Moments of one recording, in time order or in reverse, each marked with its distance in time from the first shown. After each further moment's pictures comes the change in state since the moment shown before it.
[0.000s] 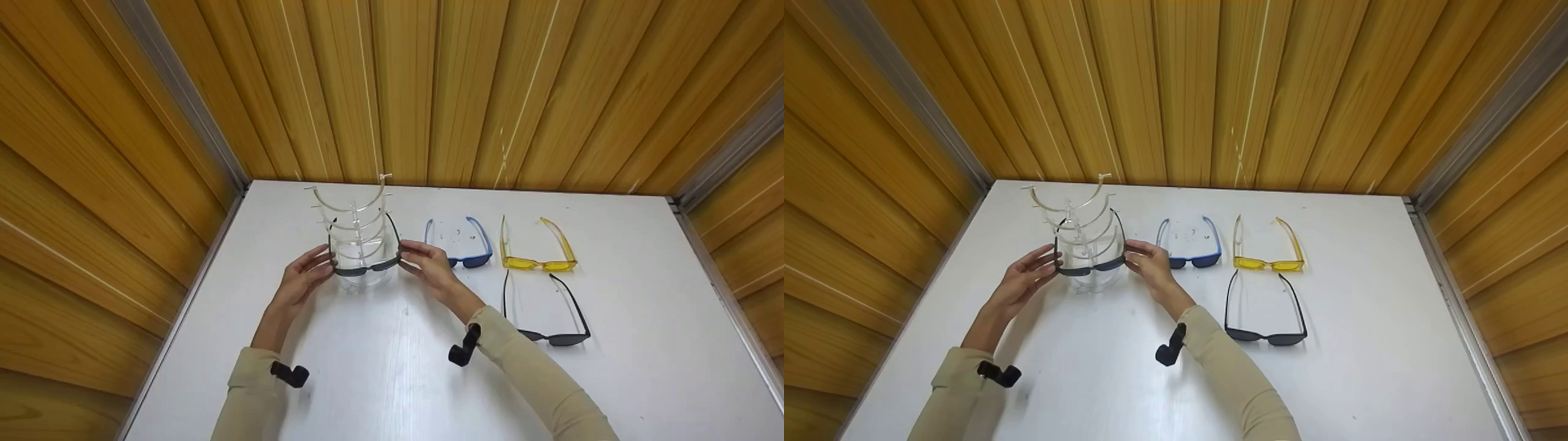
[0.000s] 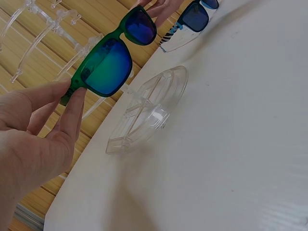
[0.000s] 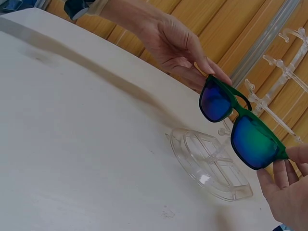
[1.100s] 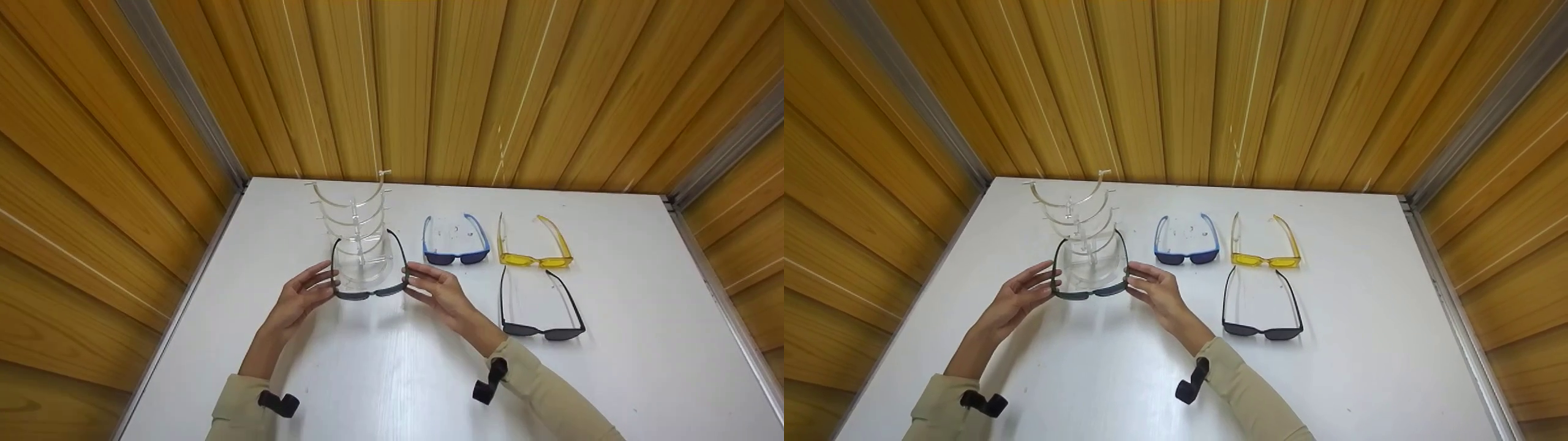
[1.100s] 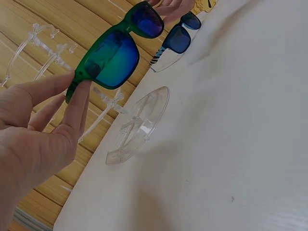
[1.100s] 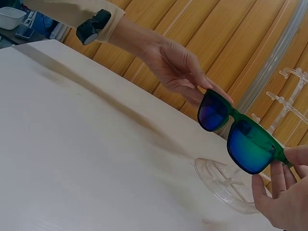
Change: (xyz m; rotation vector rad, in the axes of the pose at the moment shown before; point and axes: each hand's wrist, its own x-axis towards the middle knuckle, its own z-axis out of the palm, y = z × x) left_hand -0.053 -0.003 0.003 0.030 -0.114 -0.056; right_hand -0.062 0.007 -0.020 0.025 -0.101 0.071
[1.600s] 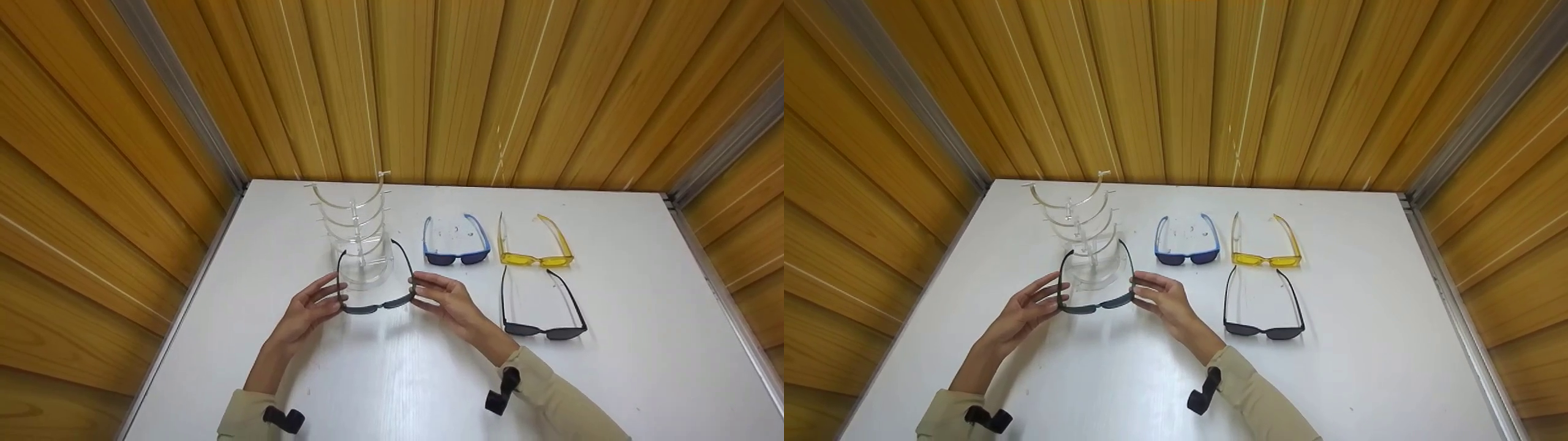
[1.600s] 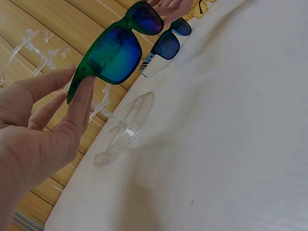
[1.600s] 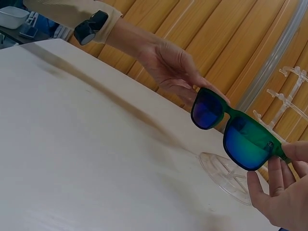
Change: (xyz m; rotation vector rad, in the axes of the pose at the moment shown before) left_hand -0.012 -0.017 0.003 -0.043 -0.103 -0.009; right_hand -0.013 0.006 -0.014 0.014 -0.035 0.028
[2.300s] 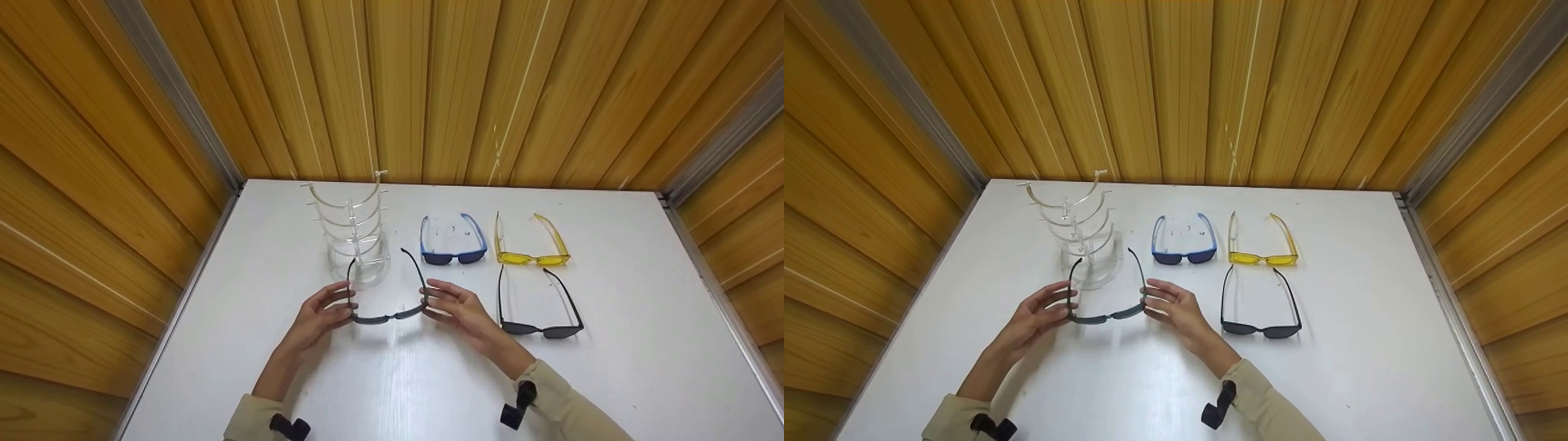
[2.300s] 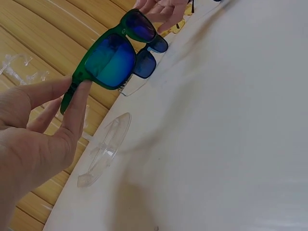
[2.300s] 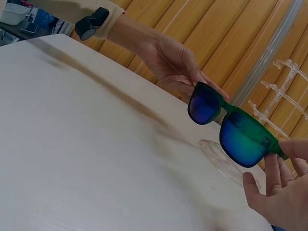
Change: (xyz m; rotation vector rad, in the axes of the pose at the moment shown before) left_hand -0.001 -0.014 0.025 0.043 -0.012 0.014; right_hand -0.024 0.001 -0.028 -0.052 -0.012 0.014
